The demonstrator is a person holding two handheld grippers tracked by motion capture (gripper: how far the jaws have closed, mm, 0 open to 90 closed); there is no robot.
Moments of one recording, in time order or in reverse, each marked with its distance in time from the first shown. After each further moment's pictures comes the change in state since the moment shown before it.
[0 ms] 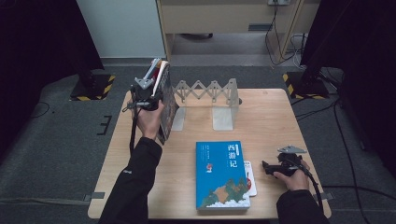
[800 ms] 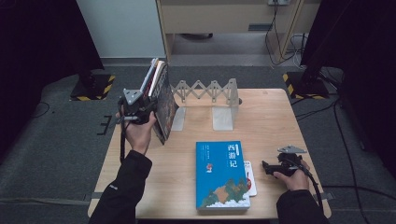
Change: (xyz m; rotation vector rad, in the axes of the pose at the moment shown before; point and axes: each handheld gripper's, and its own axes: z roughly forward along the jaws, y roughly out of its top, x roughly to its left) left arm 0.013 -0.022 -0.052 -0.088 -0.090 -0.025; right arm 0.000 0.000 0.000 0.000 0.000 0.000
